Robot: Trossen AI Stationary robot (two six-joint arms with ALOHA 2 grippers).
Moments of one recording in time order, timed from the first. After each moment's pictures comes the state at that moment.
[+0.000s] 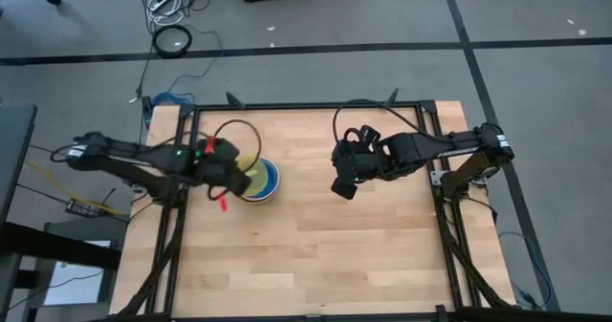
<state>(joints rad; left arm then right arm) -0.15 1.12 1.02 -1.12 -0.59 -0.87 0.19 1.60 1.70 -1.18 0.58 0.47</state>
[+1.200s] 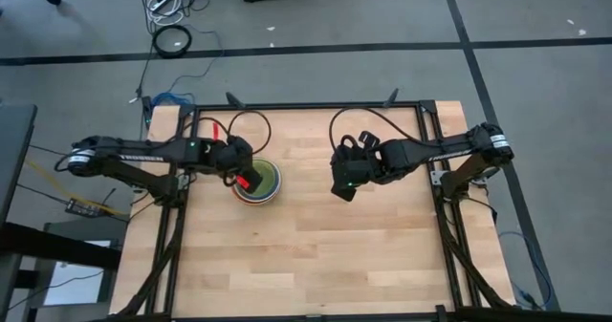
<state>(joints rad) 0.05 1.16 0.94 -0.87 -0.30 -0.73 0.17 1.60 1.56 -1.14 0.57 0.51</state>
